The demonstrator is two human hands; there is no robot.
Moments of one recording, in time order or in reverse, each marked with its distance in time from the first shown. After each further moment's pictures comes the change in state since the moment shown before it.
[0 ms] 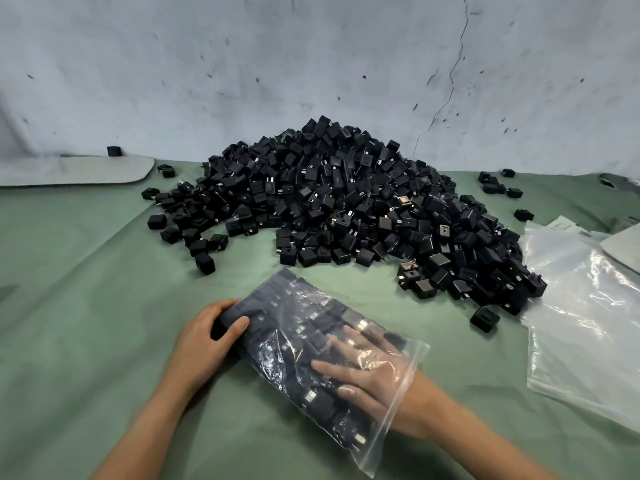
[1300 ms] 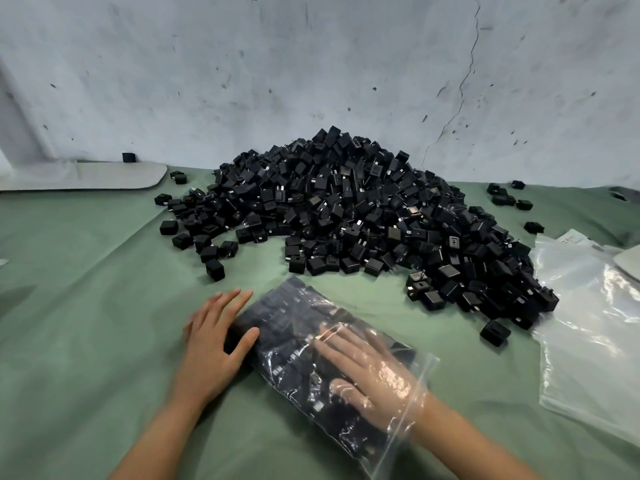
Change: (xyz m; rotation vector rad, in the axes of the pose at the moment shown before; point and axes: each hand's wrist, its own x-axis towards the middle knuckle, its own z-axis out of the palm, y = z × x) left_hand -0.006 0.005 -0.002 0.231 0.099 0.182; right_hand 0.023 -0.017 -0.009 0.050 0.006 0.053
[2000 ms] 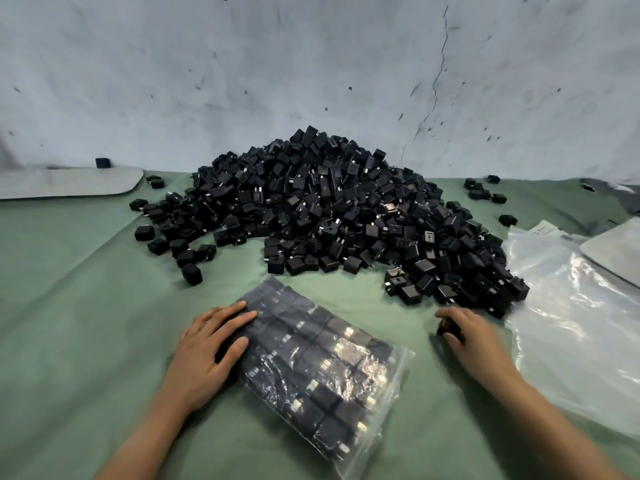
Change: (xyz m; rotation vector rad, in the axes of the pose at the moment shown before) left_hand 0.002 0.013 0.005 0.007 -0.166 0.130; right_hand -0.074 0.143 -0.019 0.136 0.340 0.635
